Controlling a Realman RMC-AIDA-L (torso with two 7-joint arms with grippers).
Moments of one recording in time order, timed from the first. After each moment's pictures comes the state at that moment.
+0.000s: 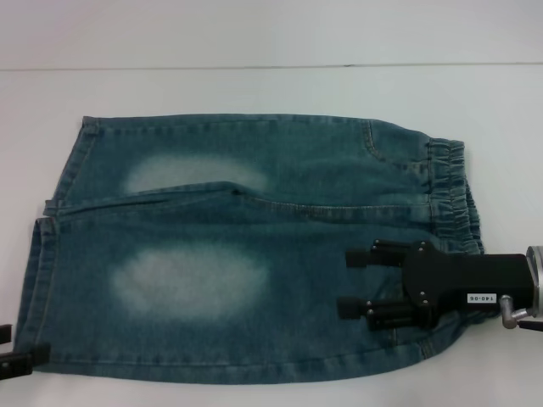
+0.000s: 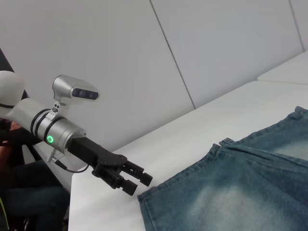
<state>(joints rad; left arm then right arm) -0.21 -2.15 0.32 1.09 2.44 1.72 -1.69 0.50 2.09 -0.71 -0.52 -2.04 -1.69 1.34</state>
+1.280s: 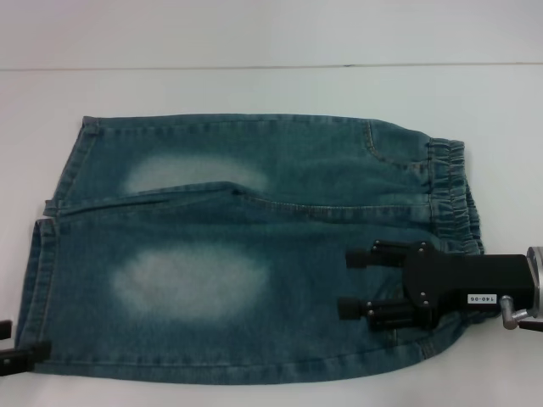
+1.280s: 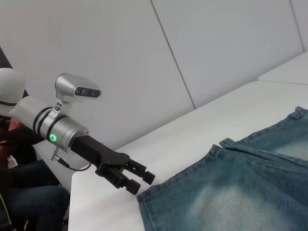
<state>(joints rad) -0.21 -2.16 0.35 1.11 2.44 1.70 -1.69 0.50 2.09 -0.71 -0.52 -2.04 -1.69 1.34</state>
